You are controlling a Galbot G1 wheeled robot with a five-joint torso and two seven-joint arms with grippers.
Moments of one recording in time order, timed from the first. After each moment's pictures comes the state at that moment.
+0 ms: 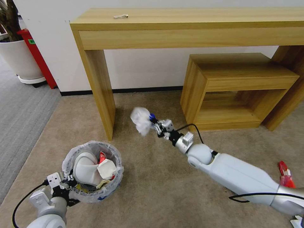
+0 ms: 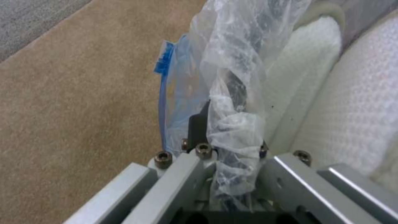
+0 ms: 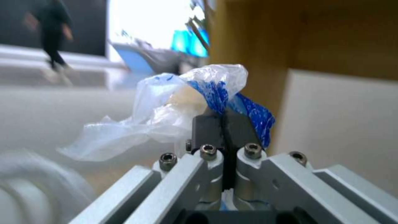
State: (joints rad) left arm 1.67 -1.36 -0.79 -2.12 -0.60 0.38 -0.26; right arm -0.37 0.86 -0.61 1.71 0.77 0.36 -0.02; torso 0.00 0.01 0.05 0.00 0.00
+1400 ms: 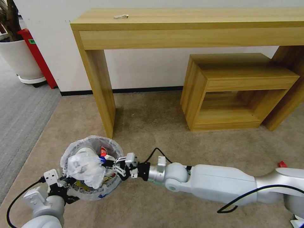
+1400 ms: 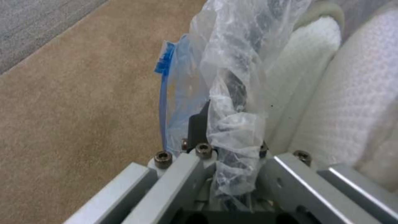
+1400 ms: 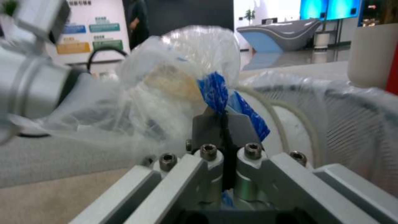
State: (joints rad) left arm 1.73 -1.37 -0.79 -2.26 -0.62 0.41 -0.28; right arm -0.18 1.09 -1.13 1.59 0.97 0.47 -0.23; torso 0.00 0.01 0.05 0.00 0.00
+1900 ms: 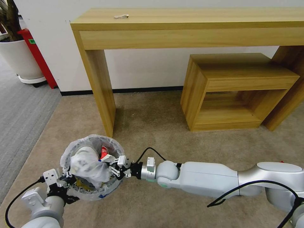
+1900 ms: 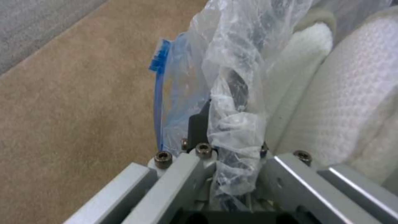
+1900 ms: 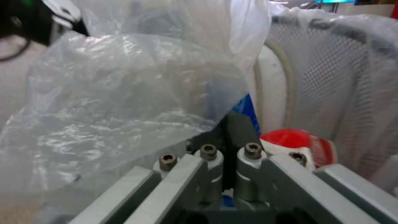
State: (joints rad) left arm 1.74 -1.37 -0.79 -2.27 -0.62 0.41 -0.28; right arm -0.18 1.12 -1.17 1.46 0.87 0.46 -0.20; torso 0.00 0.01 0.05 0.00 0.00
